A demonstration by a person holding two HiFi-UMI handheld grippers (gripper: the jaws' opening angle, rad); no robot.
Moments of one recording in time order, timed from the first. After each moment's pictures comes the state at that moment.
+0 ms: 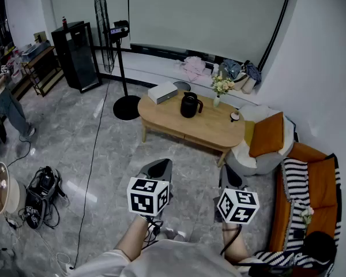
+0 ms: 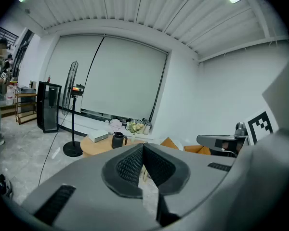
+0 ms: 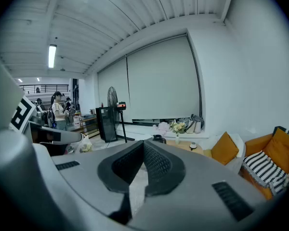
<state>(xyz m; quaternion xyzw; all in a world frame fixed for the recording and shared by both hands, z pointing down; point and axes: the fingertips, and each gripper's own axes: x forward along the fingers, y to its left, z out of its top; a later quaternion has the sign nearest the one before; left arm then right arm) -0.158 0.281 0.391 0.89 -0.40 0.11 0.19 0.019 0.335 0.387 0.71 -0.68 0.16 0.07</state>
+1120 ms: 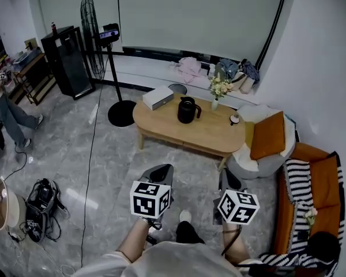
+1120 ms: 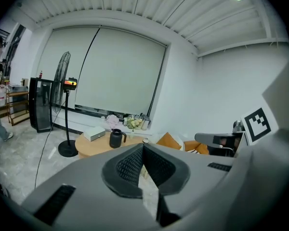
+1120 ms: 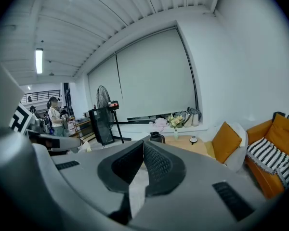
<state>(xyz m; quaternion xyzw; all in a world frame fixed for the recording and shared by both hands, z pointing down) -0.139 0.221 0.422 0.90 -0.37 0.14 0.20 0.037 0.278 0.419 0.72 -0.66 0.21 0.05</state>
